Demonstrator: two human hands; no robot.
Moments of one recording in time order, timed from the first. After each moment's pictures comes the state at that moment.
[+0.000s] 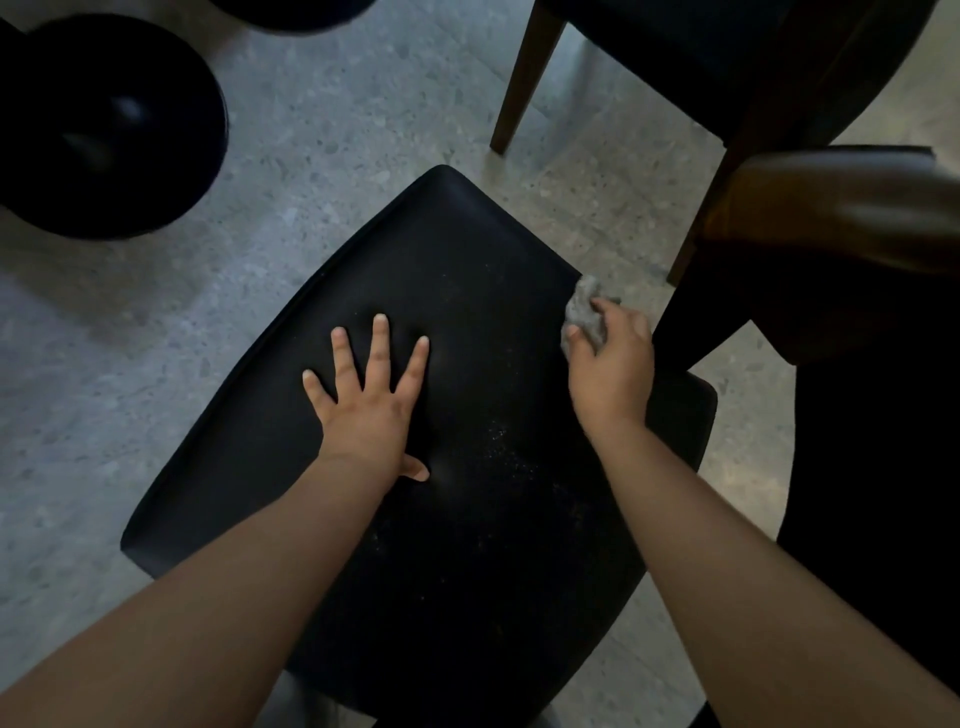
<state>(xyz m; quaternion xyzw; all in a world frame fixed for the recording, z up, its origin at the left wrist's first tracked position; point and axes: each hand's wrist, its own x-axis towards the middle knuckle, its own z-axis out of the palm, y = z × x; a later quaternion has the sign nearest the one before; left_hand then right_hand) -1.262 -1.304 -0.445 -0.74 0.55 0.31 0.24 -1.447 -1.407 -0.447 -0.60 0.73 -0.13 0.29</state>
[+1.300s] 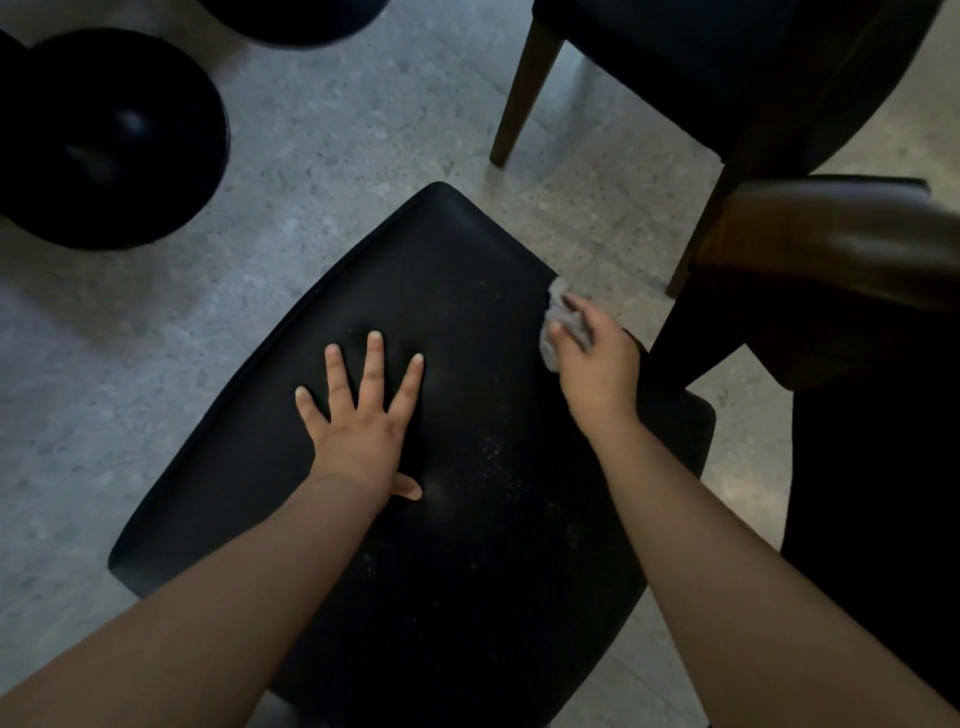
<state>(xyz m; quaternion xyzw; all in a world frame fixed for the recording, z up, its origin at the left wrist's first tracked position) -1.262 -1.304 -0.446 -0.73 0.54 0.32 0.26 -1.439 -1.425 -0.443 -0.57 0.68 -0.19 0.42</state>
